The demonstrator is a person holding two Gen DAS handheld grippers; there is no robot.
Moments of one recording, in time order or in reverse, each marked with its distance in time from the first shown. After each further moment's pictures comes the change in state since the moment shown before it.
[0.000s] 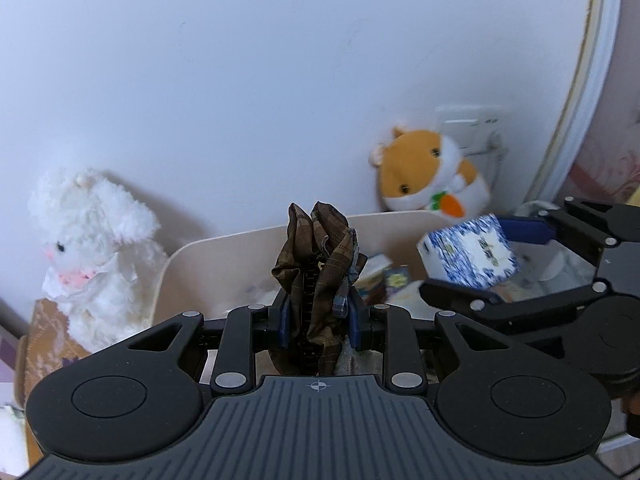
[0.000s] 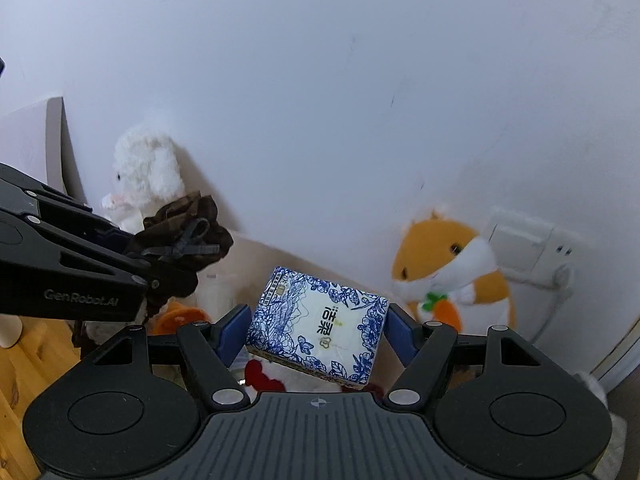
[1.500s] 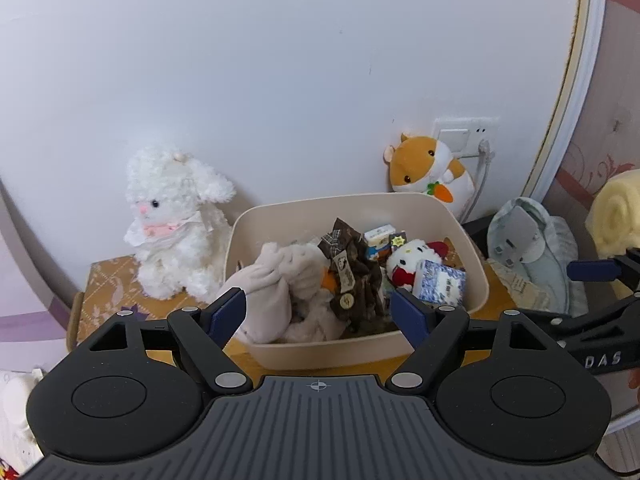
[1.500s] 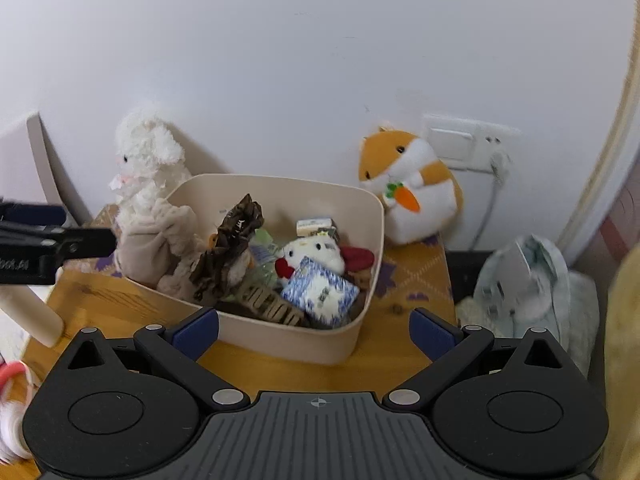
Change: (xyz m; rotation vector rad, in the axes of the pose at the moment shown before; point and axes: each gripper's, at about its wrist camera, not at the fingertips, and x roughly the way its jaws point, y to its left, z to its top) left arm -0.141 0.019 -0.046 -0.043 -0.021 0.022; right arm -0.117 0.020 -0.031 0.244 0.166 -0.082
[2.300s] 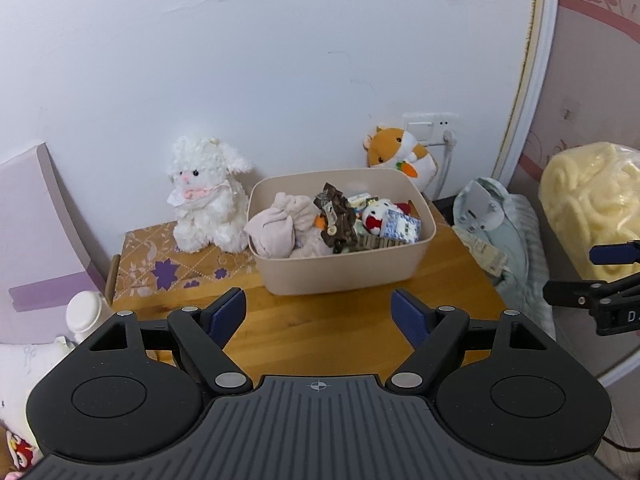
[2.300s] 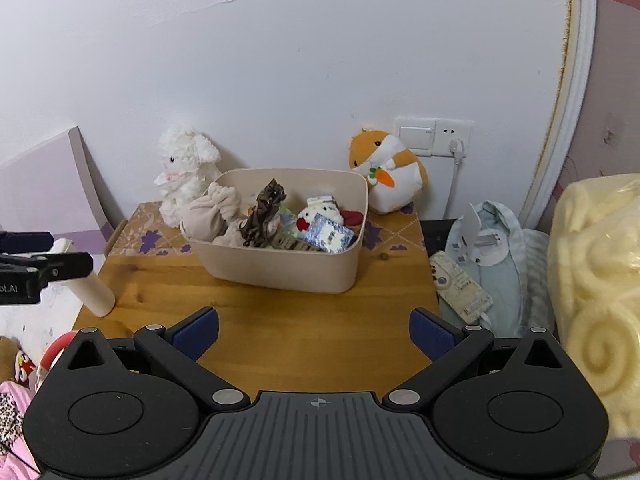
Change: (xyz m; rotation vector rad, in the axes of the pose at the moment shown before) left arm -0.153 -0.002 -0.066 0.017 0.004 -0.015; right arm -0.156 0.018 -0.068 0.042 -0.015 -0.007
